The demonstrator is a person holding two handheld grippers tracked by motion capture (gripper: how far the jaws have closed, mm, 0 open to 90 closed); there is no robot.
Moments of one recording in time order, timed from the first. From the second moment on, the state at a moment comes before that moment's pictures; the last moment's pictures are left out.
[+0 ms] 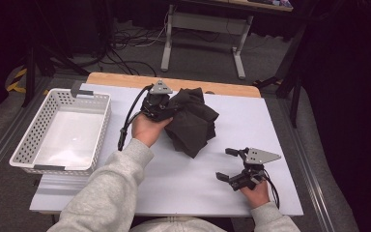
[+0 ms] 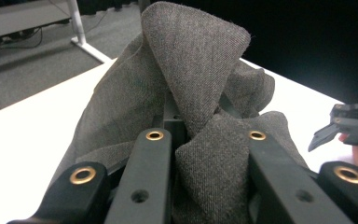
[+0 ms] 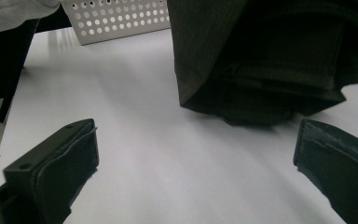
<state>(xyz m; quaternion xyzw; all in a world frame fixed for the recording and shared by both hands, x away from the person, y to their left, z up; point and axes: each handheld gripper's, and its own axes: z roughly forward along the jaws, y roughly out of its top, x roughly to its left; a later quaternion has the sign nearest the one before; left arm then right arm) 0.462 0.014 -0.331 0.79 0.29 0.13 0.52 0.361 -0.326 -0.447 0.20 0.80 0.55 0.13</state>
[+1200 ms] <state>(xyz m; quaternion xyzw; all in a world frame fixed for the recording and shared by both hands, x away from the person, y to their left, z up) 0.465 -0.026 -0.381 0.82 0.27 0.05 0.50 0.359 -0.330 -0.445 0.20 0.80 0.55 0.14</state>
